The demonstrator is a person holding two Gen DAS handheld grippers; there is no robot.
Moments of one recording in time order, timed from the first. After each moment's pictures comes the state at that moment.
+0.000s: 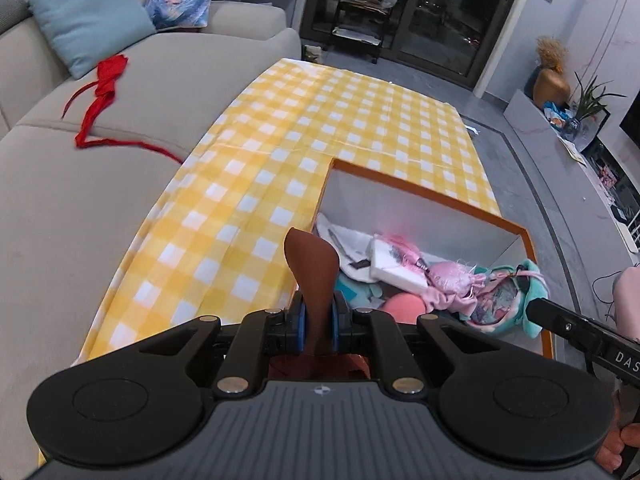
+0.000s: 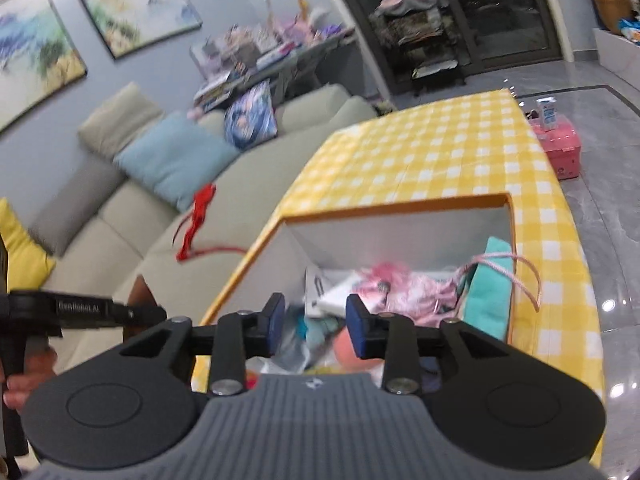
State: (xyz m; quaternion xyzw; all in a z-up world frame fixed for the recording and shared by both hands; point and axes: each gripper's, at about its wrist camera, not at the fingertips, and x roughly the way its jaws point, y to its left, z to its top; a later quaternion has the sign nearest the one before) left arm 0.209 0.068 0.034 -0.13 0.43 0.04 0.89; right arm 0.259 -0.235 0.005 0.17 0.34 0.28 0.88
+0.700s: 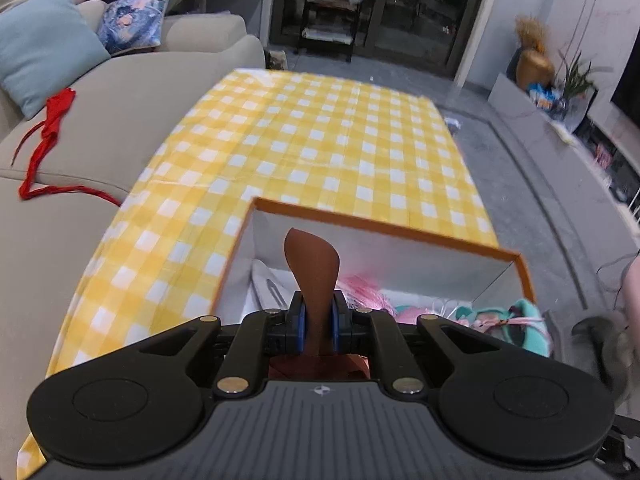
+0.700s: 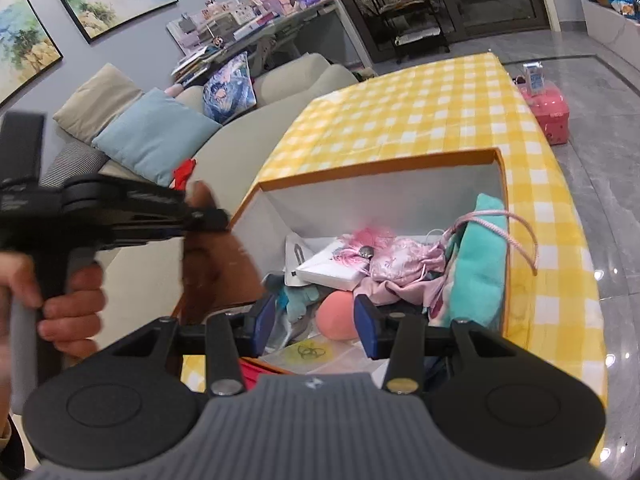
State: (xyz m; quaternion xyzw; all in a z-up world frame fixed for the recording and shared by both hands) left arm 0.307 0.002 0.010 -0.08 0.43 0.01 0.90; right arm 0.262 -0.230 -0.016 0.16 0.40 0.26 0.87
